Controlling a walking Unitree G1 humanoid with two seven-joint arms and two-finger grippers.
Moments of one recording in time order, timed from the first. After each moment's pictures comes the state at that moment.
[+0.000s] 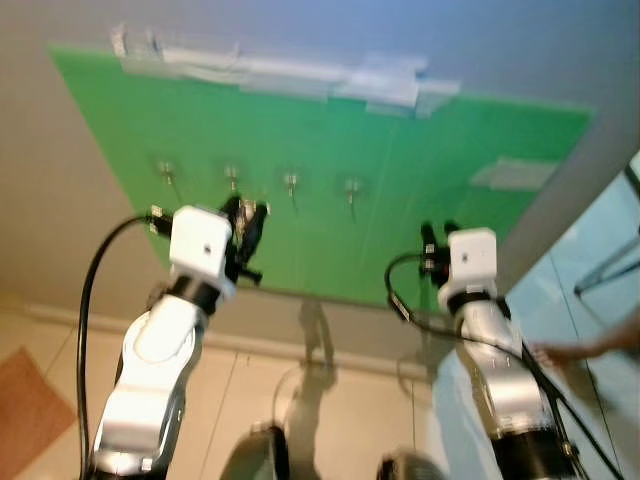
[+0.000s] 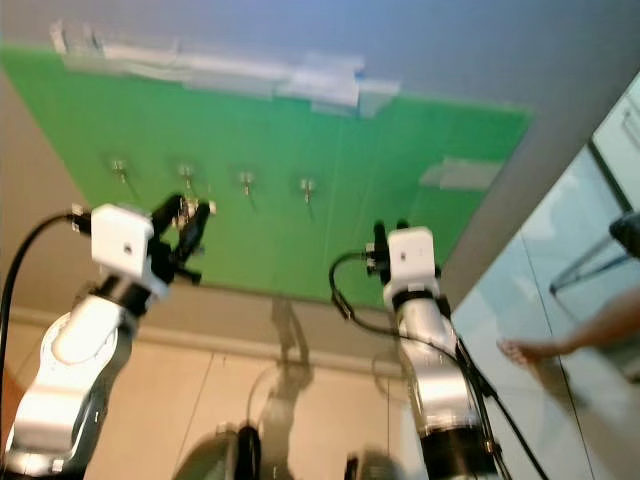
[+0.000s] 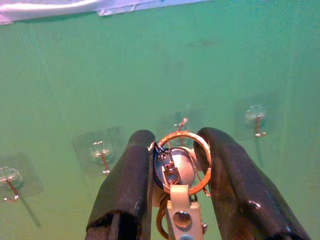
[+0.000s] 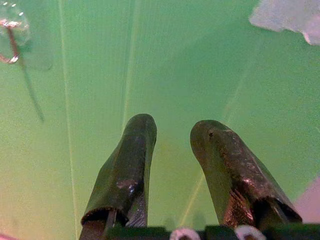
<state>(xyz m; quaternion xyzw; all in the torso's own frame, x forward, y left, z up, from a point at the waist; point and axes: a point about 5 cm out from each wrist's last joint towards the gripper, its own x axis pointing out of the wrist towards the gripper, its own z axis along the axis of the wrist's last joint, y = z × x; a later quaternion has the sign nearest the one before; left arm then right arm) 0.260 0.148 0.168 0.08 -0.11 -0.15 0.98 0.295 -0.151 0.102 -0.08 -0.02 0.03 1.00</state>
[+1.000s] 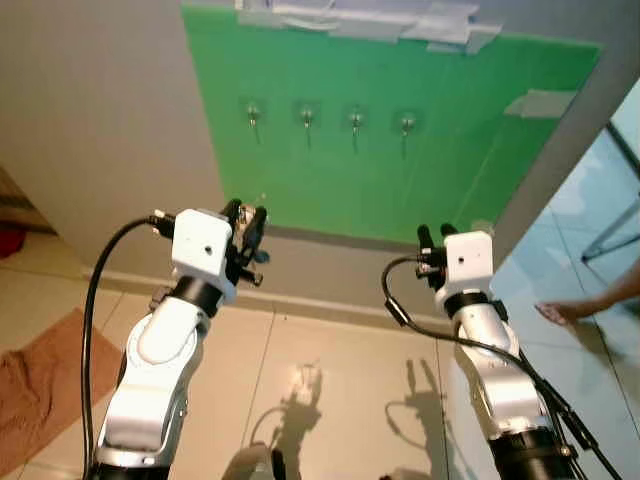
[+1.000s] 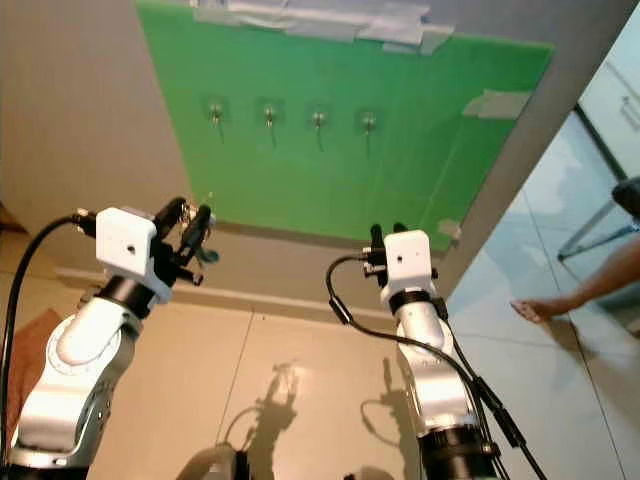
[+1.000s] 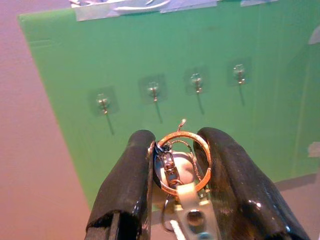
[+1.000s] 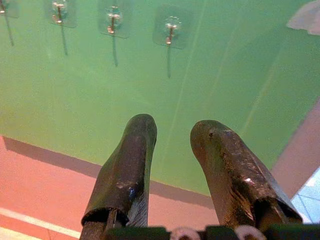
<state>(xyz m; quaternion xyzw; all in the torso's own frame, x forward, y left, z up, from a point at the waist) 0.263 0.149 0.159 0.08 -0.09 -0.15 0.98 0.293 -0.149 0.099 -0.08 -0.02 0.03 1.00</state>
